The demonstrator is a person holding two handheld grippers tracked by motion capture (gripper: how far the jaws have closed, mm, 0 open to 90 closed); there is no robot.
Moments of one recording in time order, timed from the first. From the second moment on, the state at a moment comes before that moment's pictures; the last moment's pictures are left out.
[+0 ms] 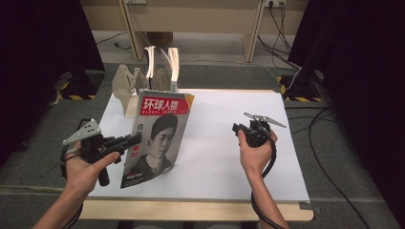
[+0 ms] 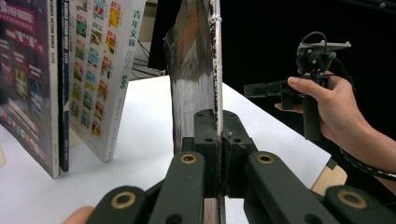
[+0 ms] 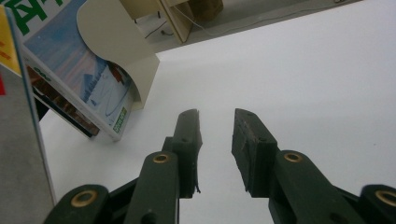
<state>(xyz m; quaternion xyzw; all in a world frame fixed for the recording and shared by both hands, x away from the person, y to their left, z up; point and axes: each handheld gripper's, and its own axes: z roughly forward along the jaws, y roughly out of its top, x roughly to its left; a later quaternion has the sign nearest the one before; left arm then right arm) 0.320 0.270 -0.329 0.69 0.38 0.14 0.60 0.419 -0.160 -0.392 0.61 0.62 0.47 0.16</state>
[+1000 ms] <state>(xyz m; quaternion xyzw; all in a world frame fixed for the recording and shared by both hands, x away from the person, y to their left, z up) 0.299 0.322 -0.331 0.67 0.42 0.17 0.59 0.423 -0.153 -0.413 0.62 0.63 0.45 0.15</state>
